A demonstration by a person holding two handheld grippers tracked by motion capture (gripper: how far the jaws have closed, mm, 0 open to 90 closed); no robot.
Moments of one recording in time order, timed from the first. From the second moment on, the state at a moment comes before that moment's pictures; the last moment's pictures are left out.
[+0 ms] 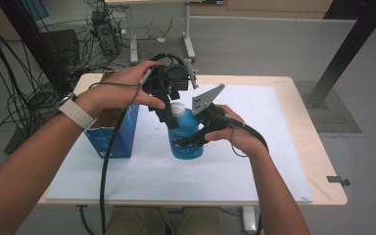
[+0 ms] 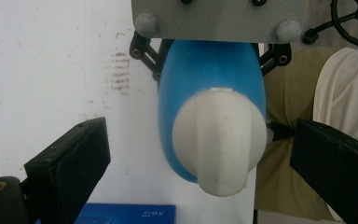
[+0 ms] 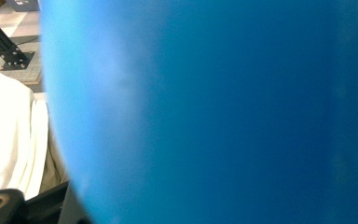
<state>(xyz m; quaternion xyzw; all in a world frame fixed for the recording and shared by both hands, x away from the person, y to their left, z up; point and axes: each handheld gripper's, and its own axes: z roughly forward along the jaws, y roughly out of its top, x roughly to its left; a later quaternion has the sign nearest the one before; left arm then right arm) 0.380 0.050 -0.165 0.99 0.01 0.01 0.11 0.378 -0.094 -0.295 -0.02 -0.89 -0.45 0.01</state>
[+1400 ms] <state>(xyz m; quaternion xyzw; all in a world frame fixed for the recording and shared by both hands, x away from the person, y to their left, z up) 0.378 0.050 -0.166 0.99 0.01 0.01 0.11 0.376 -0.095 -0.294 -0.03 -0.89 -0.45 0.01</state>
